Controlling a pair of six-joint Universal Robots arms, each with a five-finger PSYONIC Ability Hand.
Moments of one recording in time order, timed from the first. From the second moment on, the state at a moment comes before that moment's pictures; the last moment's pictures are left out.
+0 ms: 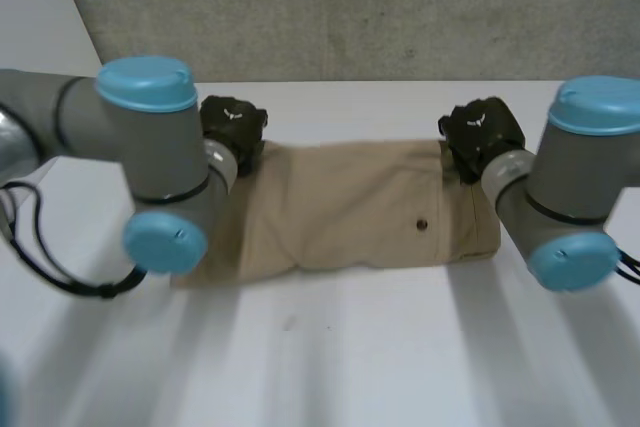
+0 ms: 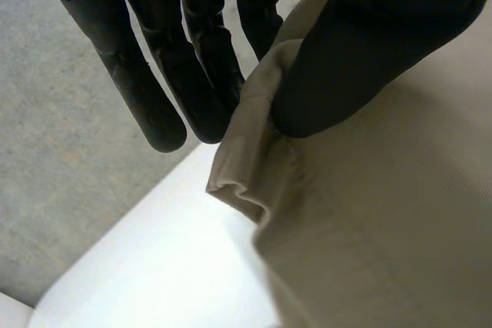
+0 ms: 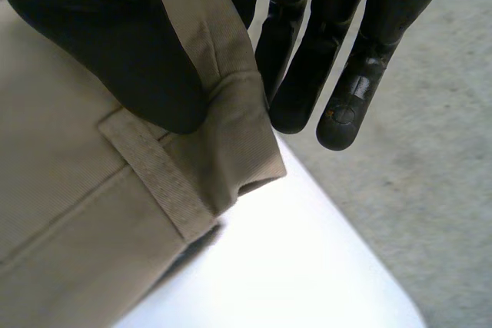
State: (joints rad) left arm 4.16 -2.32 -0.92 3.05 -1.75 3.56; right arm 1.97 -0.96 1.23 -0.12 1.57 2.58; left_hand 1.14 1.19 1.19 1.20 1.00; right_hand 1.00 1.18 1.22 1.19 0.99
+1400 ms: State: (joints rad) left arm 4.29 -2.34 -1.30 3.34 -1.62 3.37; right arm 1.79 -0.89 1.45 -0.25 1.38 2.80; left_hand 0.37 0.37 0.37 0.37 0.21; right_hand 0.47 0.55 0.55 0.55 0.35
